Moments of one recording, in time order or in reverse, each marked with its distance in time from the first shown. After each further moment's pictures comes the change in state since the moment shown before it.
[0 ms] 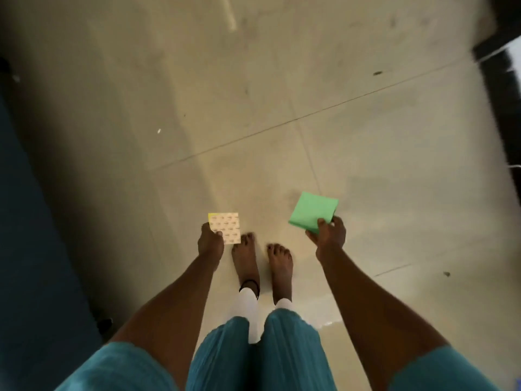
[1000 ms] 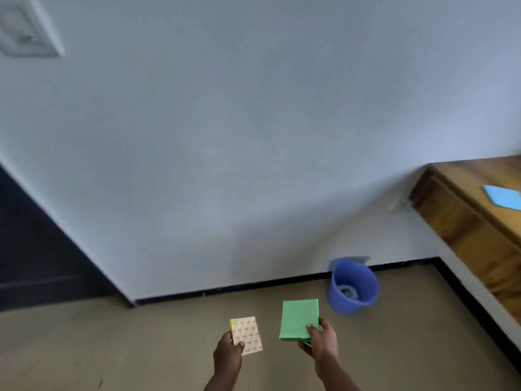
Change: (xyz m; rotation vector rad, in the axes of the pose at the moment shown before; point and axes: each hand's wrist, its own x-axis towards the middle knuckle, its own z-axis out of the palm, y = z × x) left_hand -0.735 0.243 0.137 0.821 -0.673 1.129; right_hand -0.257 -0.129 -0.606 1.024 0.572 -0.052
